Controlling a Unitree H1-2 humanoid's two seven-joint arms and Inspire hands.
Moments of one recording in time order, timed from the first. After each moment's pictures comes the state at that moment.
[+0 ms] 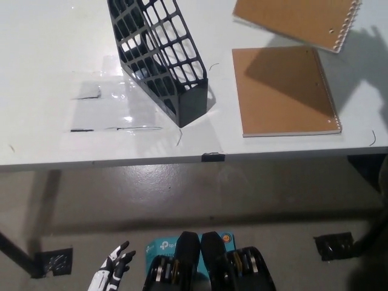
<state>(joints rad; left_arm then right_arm) 0.16 0.11 -0.06 0.18 0.19 -0.29 -0.03 -1.32 -0.23 -0.62 0.83 0.93 0.48 -0.28</state>
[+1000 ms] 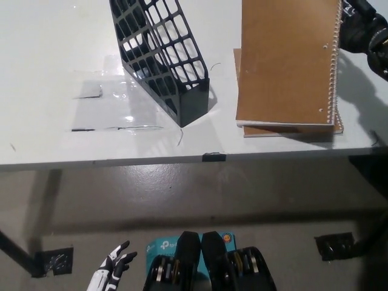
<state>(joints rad) 0.16 0.11 -0.06 0.17 0.19 -0.30 -0.03 -1.29 -0.30 -0.48 1.25 0.69 0.44 -0.10</state>
